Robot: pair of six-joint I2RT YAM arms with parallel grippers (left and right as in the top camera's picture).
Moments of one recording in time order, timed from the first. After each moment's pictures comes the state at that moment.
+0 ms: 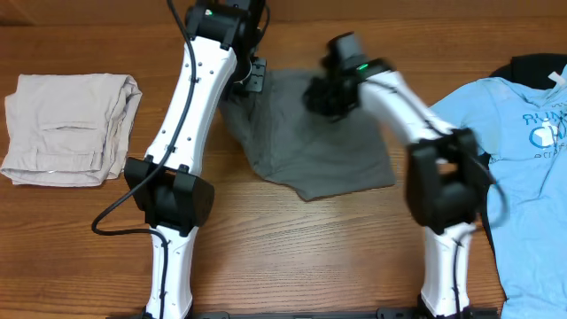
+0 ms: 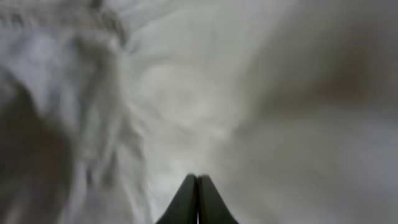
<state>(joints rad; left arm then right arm) -0.32 2.29 2.49 -1.56 -0.08 -0.18 0.28 2.21 1.82 -0.82 -0.36 0.54</state>
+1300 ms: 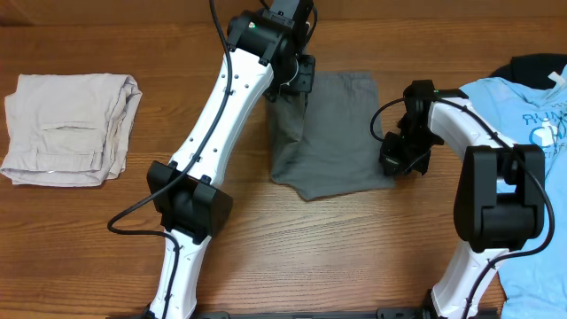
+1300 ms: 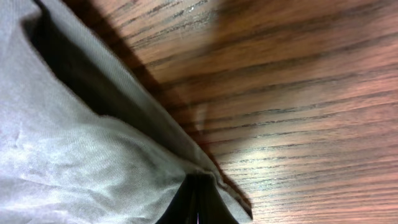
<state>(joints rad) -0.47 2.29 2.49 -1.38 0.11 -0.32 0.03 2.05 1.36 -1.03 -0.21 0.38</state>
